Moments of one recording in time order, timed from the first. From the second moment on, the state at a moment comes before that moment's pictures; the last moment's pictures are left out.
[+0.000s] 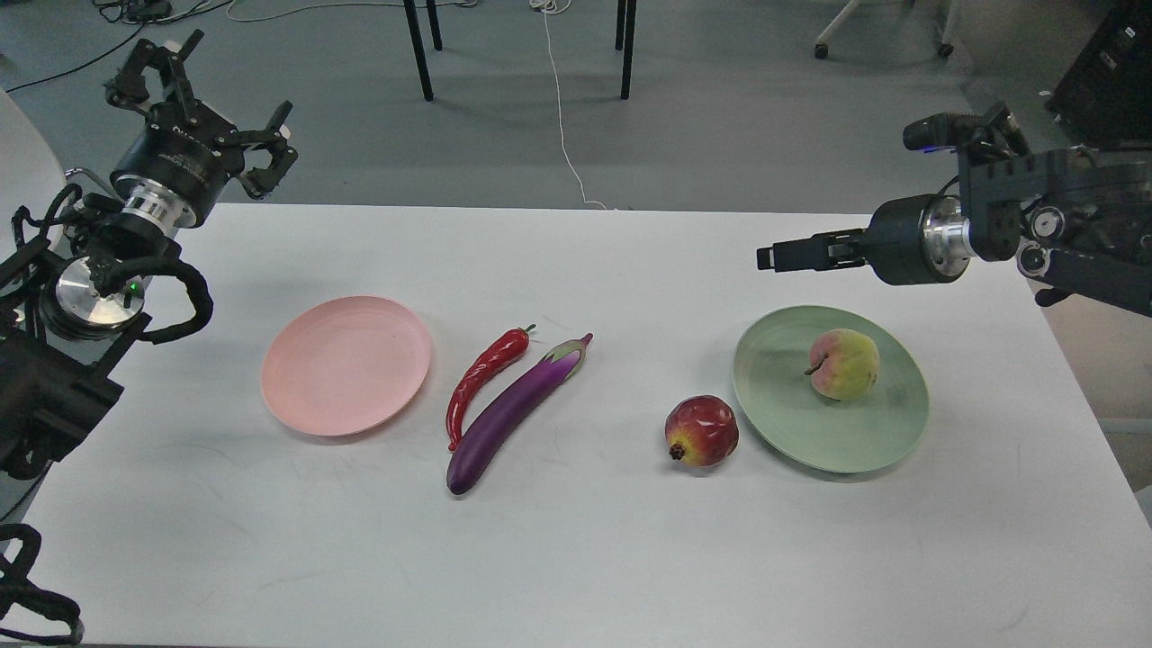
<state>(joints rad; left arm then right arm) -0.76 0.47 -0.87 -0.75 -0.18 -0.41 -0.17 1.50 -0.57 -0.46 1.11 -0.97 0.31 0.29</state>
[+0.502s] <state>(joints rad) -0.76 0.48 -0.87 -0.75 -0.18 -0.41 -0.17 1.52 -0.23 -0.64 1.12 -1.00 0.33 0.29</state>
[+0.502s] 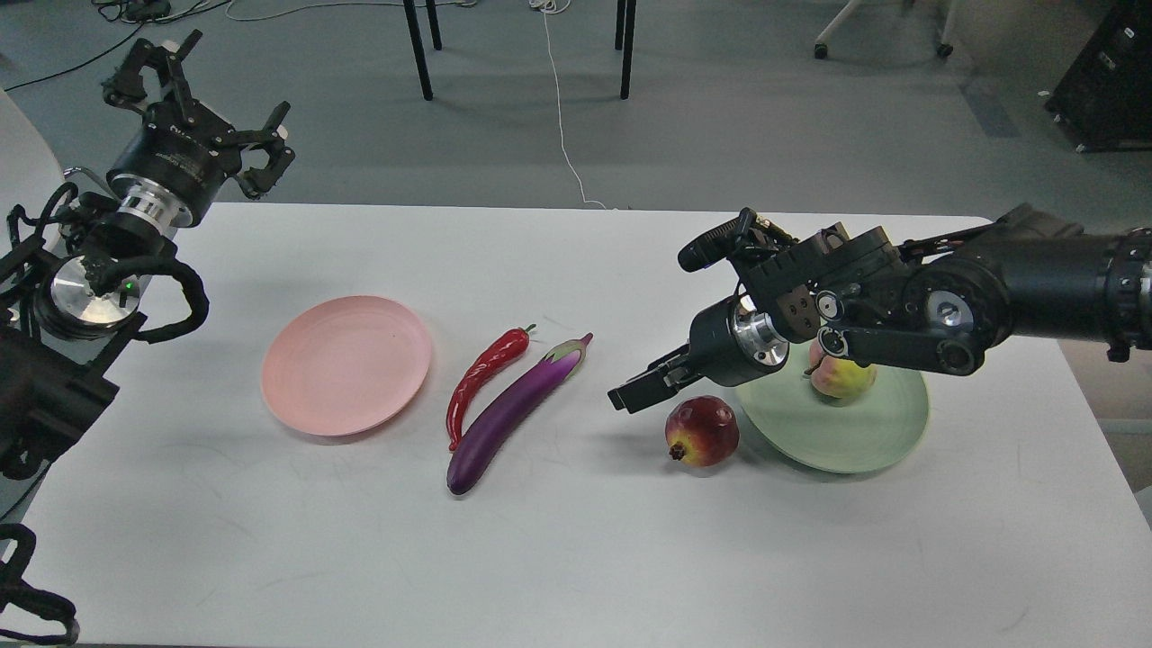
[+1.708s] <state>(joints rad) -0.75 0.53 -0.87 -0.75 -0.18 -0.42 -0.18 1.60 -0.33 -0.71 1.15 -1.06 0.38 0.30</state>
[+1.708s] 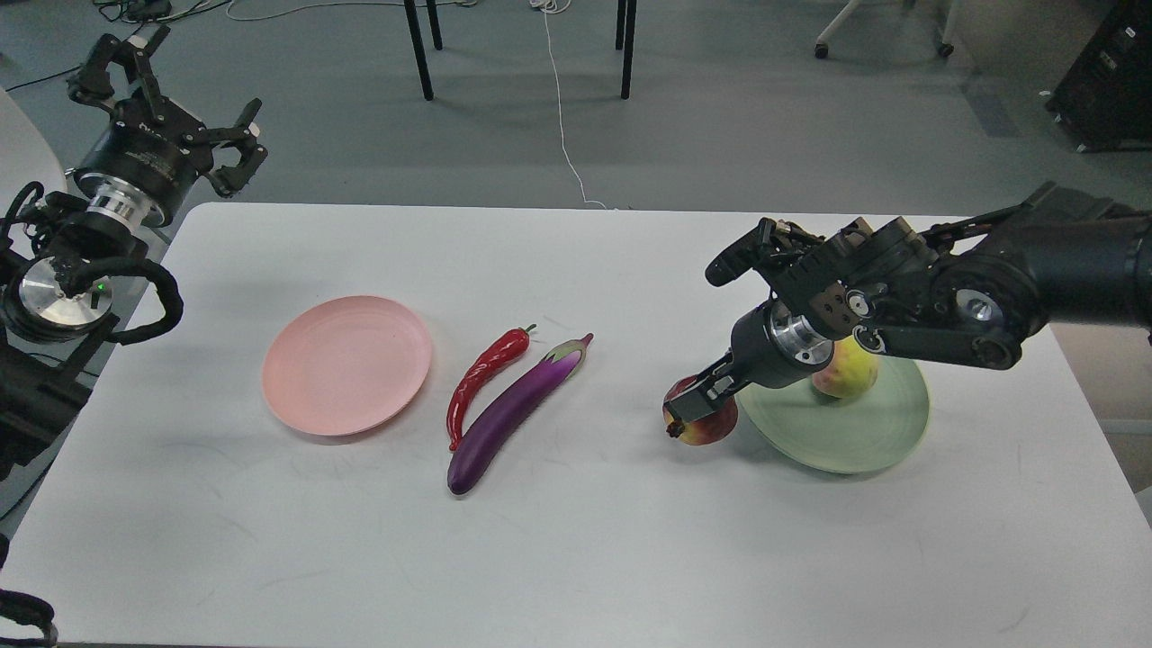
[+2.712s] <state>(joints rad) -0.75 0.52 -0.86 -0.78 -0.17 -0.42 -0.15 1.51 -0.59 -0.56 1.13 -1.05 0.37 0.30</state>
